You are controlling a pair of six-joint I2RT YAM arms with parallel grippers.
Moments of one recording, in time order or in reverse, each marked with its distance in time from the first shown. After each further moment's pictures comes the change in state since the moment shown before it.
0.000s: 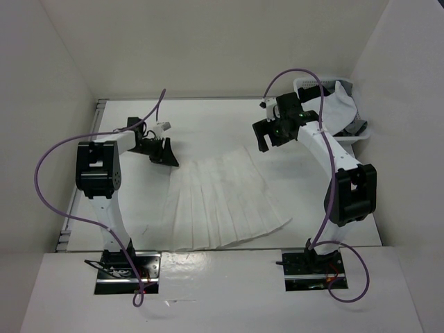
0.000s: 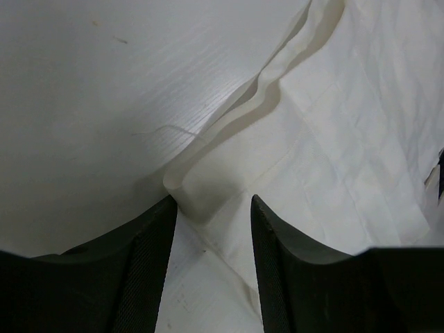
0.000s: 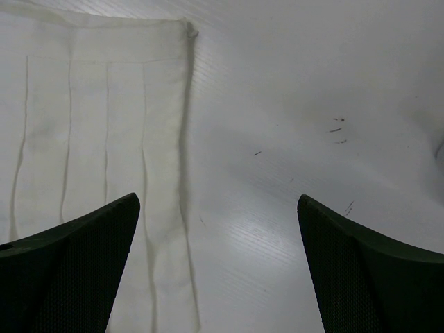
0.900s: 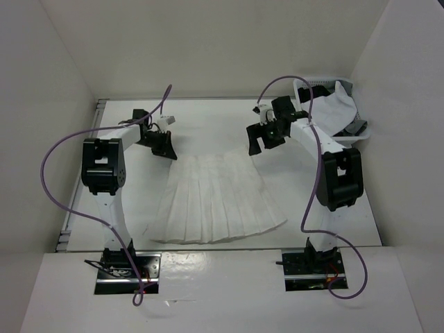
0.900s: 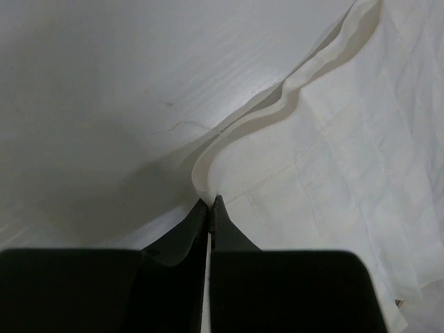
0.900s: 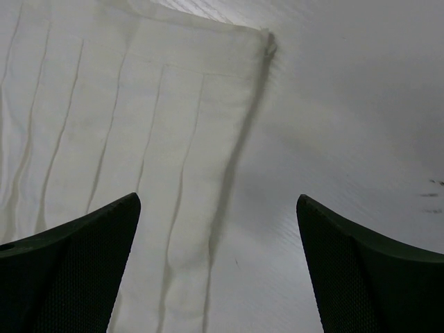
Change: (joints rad) left arm -0.034 0.060 0.138 -0.037 -0.105 -0.029; right arm -0.019 0.163 0.024 0.046 -0.226 0.003
